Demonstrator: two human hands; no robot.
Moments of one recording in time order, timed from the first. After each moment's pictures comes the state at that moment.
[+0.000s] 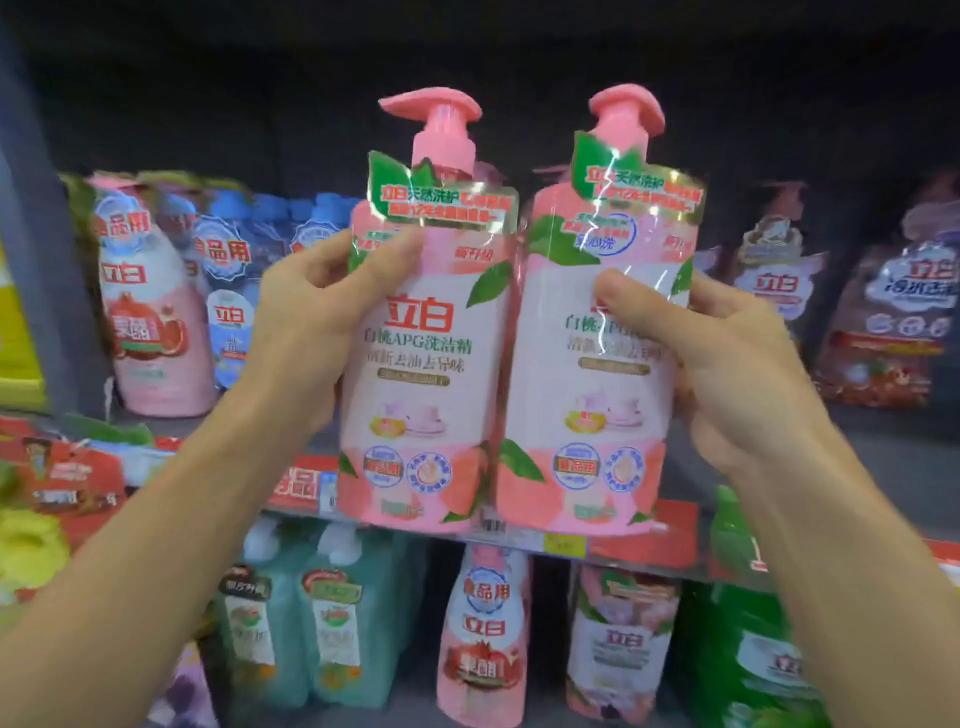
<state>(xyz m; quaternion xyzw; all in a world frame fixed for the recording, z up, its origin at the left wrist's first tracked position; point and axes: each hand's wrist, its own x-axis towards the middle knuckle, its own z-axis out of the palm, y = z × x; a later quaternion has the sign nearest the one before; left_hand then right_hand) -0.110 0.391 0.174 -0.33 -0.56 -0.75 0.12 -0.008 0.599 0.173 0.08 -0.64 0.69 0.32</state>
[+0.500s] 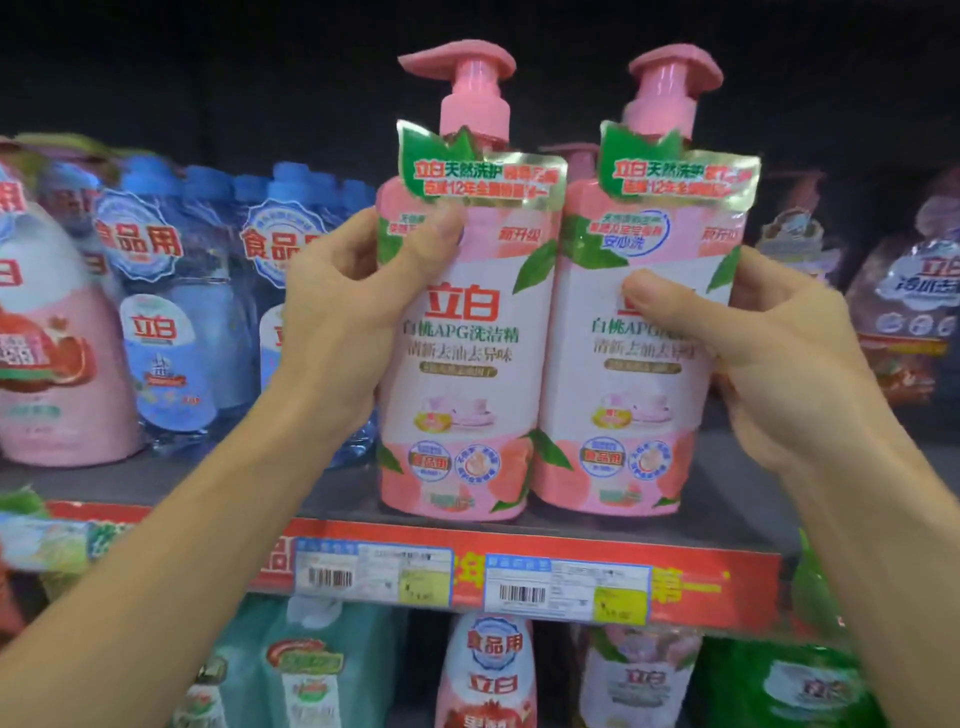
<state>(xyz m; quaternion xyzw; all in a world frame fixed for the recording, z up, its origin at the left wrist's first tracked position) -0.181 0.420 0.172 -0.41 -0.50 -0.75 0.10 -0.053 0.610 0.176 0.04 -0.67 0.62 0.41</state>
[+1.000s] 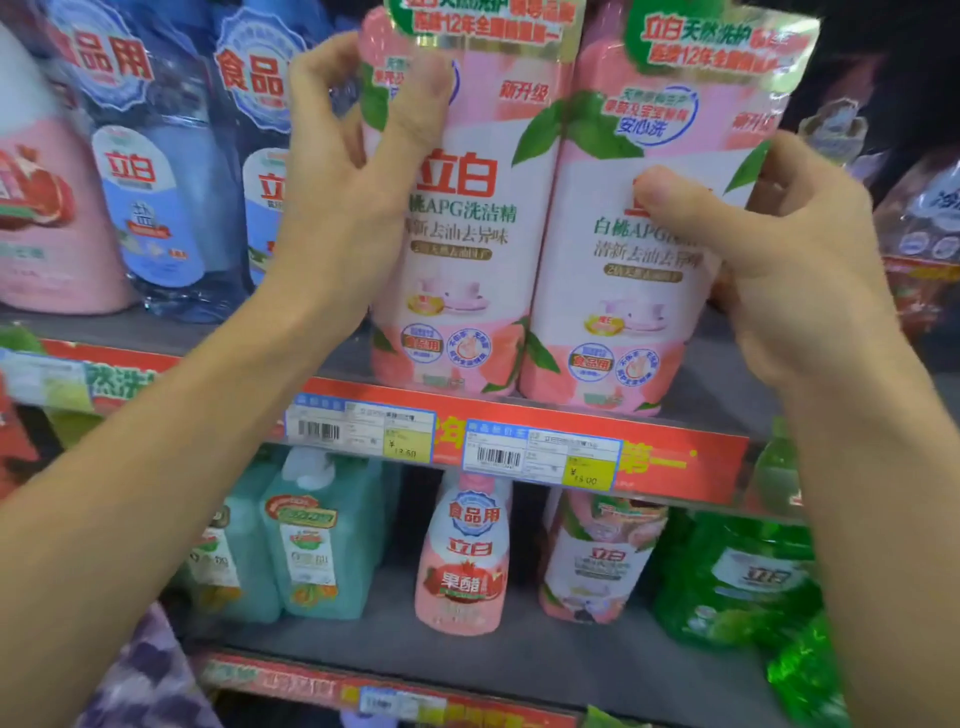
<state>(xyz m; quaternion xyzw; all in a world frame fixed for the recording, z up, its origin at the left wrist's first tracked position) -0.172 0.429 0.149 -0.41 -0.52 -0.72 0.19 -0.046 0.615 0.159 0.06 -0.69 0.58 0.43</state>
